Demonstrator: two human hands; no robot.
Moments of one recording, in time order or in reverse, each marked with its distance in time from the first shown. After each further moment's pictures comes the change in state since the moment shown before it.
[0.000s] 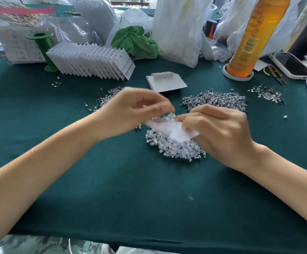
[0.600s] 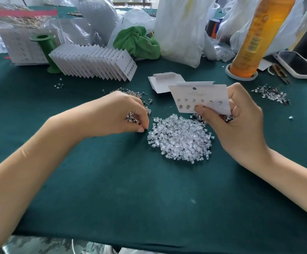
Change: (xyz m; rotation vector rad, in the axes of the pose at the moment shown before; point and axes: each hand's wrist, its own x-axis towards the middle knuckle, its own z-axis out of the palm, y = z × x) left_hand -0.001 -0.021 -0.031 0.607 -0.211 0.094; right_hand -0.009 0.006 0.000 0.349 0.108 0.792
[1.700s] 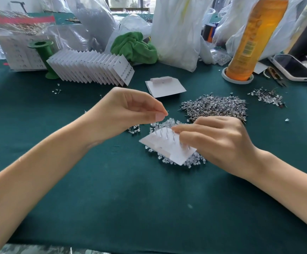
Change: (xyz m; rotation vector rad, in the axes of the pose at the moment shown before) left_hand 0.004 0.033 0.006 -0.804 0.241 -0.156; right_hand 0.002 -0.006 -0.002 -0.317 -0.262 -0.834
